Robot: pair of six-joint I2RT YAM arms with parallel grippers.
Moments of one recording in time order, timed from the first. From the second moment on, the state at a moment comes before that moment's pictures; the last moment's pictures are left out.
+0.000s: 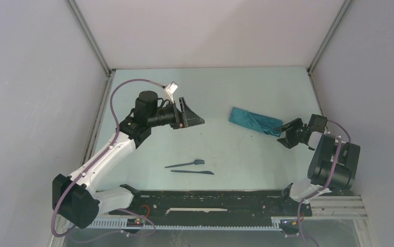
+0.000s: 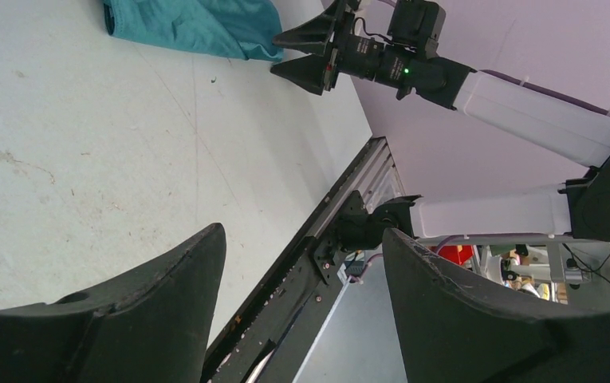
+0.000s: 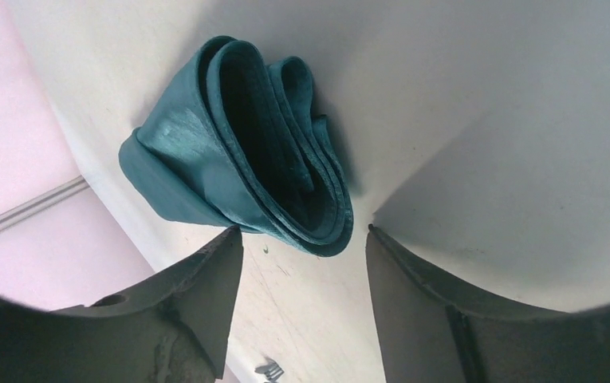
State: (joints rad) left arm -0.47 1.16 0.96 -0.17 0.63 -0.73; right arm -0.41 1.55 0.65 -0.08 -0.52 0.81
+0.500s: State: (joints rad) left arm -0.47 1.16 0.96 -0.17 0.64 -0.73; right arm -0.45 1.74 0.80 -0.05 -0.56 0.73
